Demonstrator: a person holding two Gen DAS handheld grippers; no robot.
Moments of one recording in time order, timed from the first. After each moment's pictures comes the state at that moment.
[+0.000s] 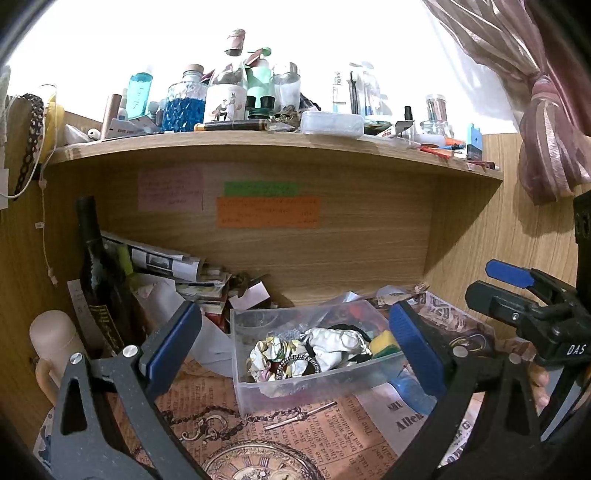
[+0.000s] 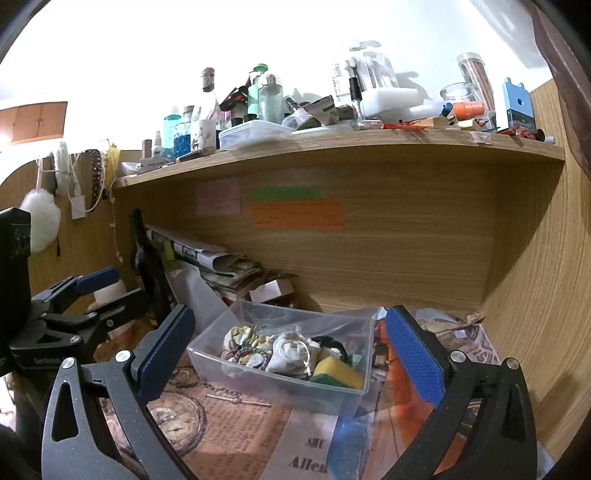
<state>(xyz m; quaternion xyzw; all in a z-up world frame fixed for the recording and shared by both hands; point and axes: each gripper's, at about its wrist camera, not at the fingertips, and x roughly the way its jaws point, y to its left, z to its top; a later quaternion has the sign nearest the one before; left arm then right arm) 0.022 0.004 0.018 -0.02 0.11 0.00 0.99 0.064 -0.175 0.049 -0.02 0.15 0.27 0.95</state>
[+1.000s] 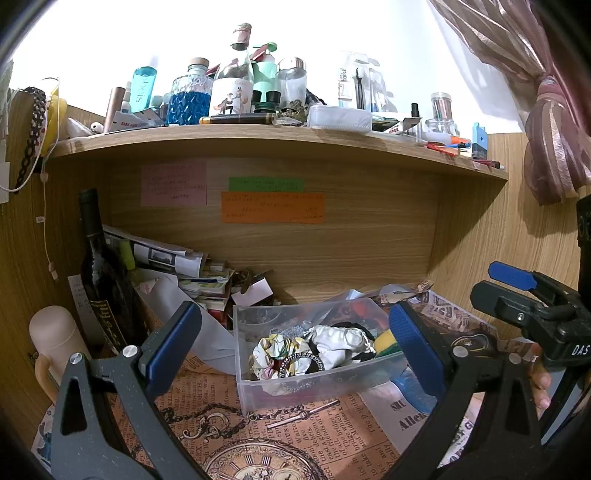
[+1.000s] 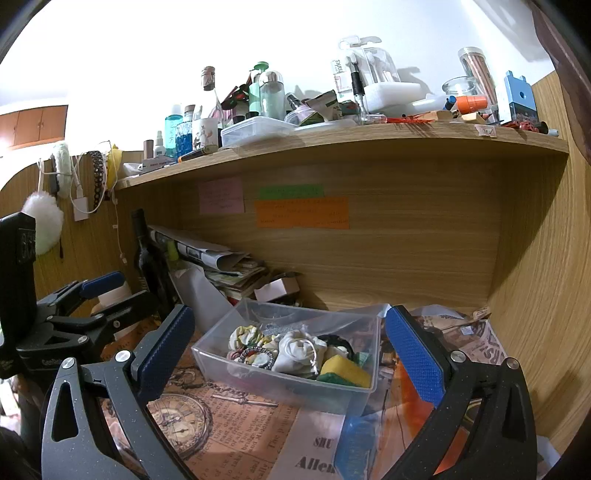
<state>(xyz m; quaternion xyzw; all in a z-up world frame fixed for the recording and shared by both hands) 0.025 0.010 0.014 -0.02 0.12 0.00 0.99 0.064 -0.173 0.048 -0.01 0.15 0.28 0.95</state>
